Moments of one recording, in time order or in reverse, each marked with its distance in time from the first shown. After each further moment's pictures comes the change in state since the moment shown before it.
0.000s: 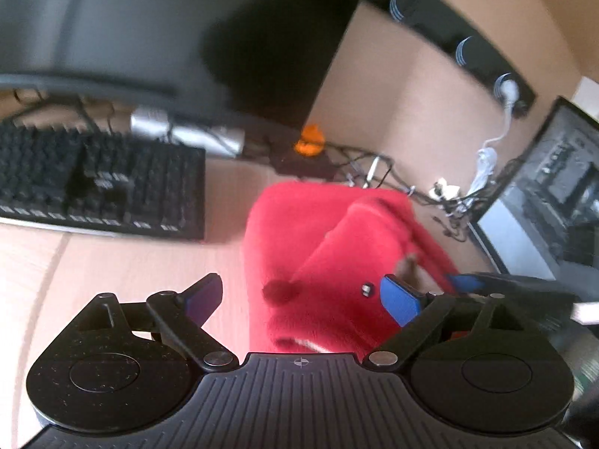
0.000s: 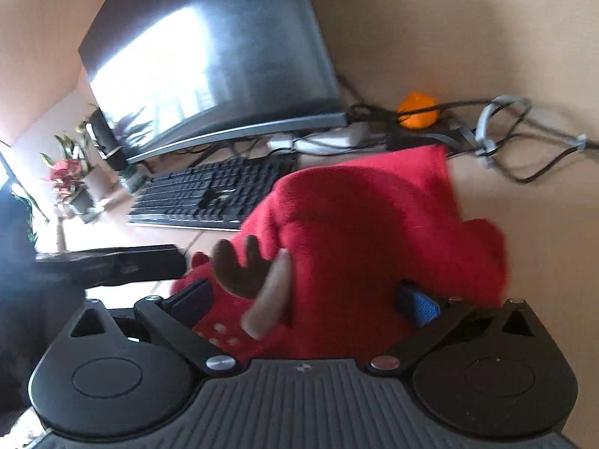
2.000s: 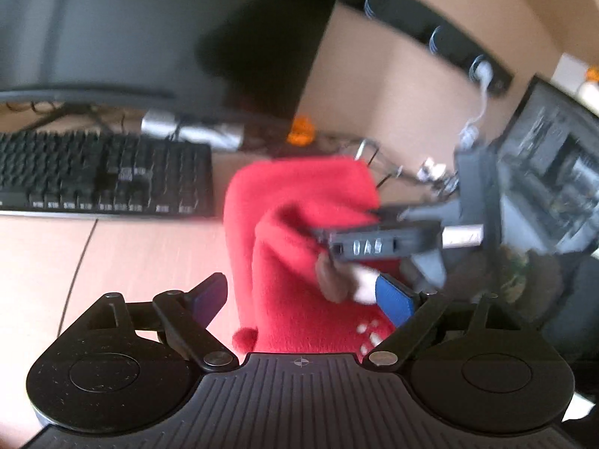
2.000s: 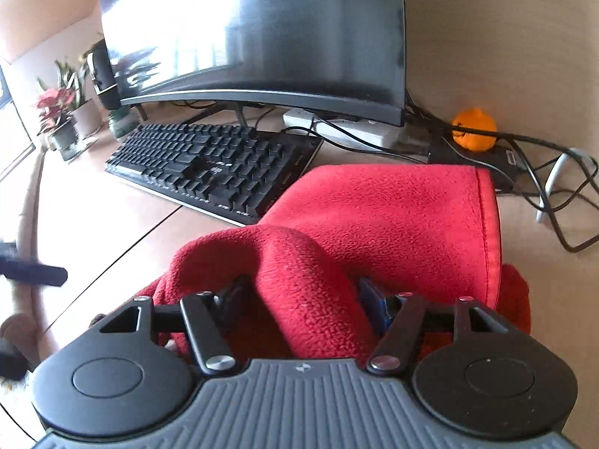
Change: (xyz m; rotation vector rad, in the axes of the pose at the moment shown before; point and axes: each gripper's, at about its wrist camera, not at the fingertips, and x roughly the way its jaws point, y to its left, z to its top) left arm -0.066 -0.013 -0.030 0.113 0.020 0.042; right arm 0.091 0.033 0.033 -0.206 0.091 -0.027
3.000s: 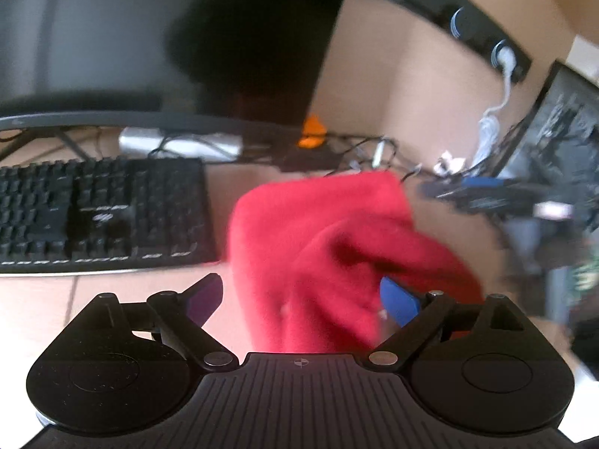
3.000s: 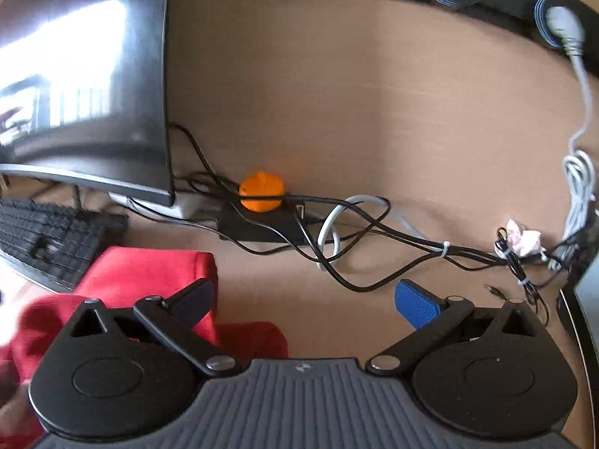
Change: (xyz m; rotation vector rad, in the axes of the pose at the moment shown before) left arm 0.055 0.025 0.049 0.044 0.012 -0.058; right arm -0.046 -0.085 0.006 0.092 -0.126 -0.448
